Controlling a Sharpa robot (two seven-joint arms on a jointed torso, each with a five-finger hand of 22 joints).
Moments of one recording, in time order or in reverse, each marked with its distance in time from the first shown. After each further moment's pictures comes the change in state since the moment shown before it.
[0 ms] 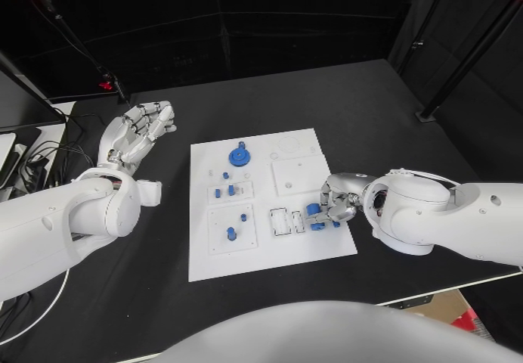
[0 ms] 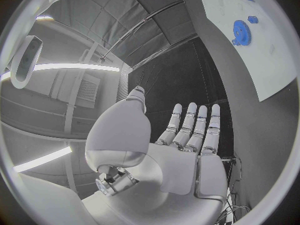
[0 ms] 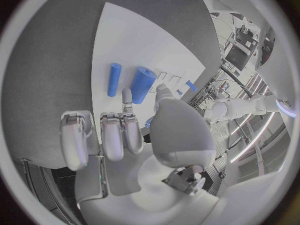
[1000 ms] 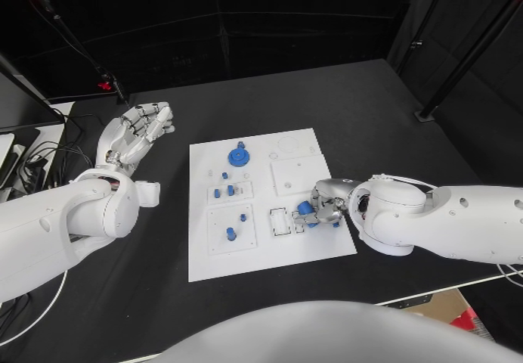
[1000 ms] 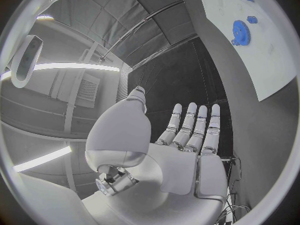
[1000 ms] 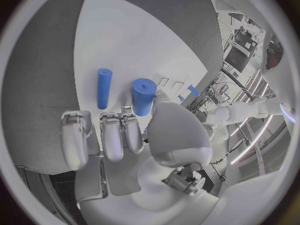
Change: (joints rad) left arm -0.001 -0.004 0.000 0.001 0.000 0.005 0.000; left_hand 0.004 0.004 0.000 0.000 0.000 0.000 0.000 0.004 -0.001 0.000 0.000 0.000 -0.001 0.000 0.000 0.004 -0.002 0.000 0.000 0.000 0.000 -0.002; right arm -0.042 0.087 0.007 -0.070 -0.003 -0.008 -0.002; right_hand 0.058 0.107 -0.013 -0.005 0.052 -0.099 0.031 0.013 0.554 0.000 0.011 0.000 0.000 0.000 0.008 0.000 0.000 0.000 -0.001 -0.001 0.000 0.000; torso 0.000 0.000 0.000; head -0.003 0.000
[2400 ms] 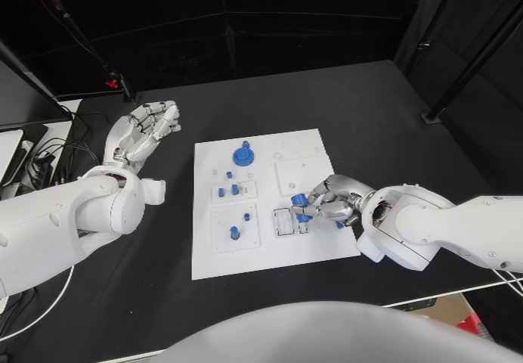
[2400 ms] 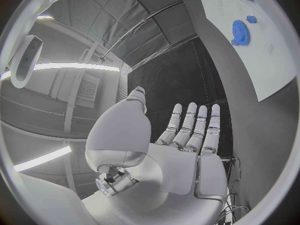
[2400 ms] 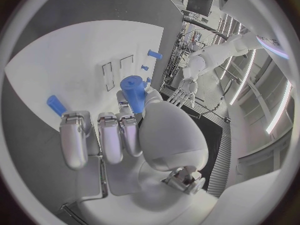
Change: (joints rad) left arm -0.002 0.010 0.000 -0.012 0.000 0.006 0.000; left_hand -0.004 0.004 0.000 0.000 0.000 0.000 0.000 0.000 -0.001 0.000 0.000 0.004 -0.001 0.000 0.000 0.000 -0.003 0.000 0.000 0.000 0.000 -0.003; right arm 0.006 -0.094 -0.005 0.124 0.479 -0.324 0.261; right_hand 0.151 0.067 0.013 0.002 0.121 0.197 0.026 -0.342 -0.736 0.000 -0.001 0.000 0.000 0.000 0.000 0.000 0.001 0.000 -0.002 0.005 0.000 0.000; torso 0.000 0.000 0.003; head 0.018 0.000
